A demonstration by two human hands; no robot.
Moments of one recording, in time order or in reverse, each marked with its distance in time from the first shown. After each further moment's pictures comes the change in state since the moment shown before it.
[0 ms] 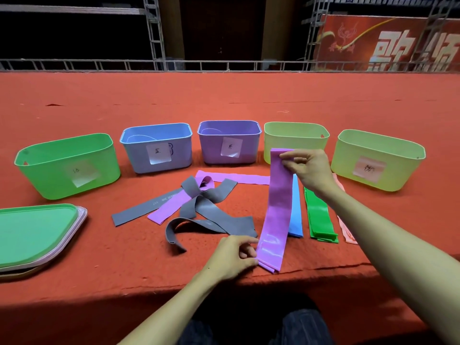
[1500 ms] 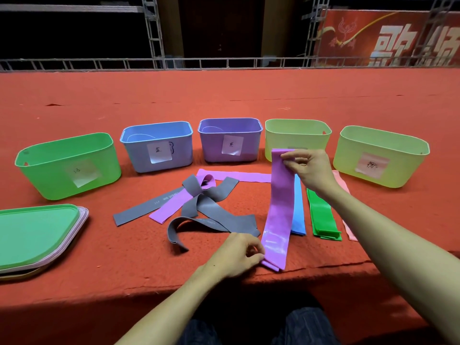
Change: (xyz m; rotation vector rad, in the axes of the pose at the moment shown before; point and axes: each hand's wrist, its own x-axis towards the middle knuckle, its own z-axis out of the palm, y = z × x) left_hand 0.002 0.007 -0.007 0.159 -0.056 0.113; right_hand -0.002 0.007 0.004 -0.024 -0.010 0.002
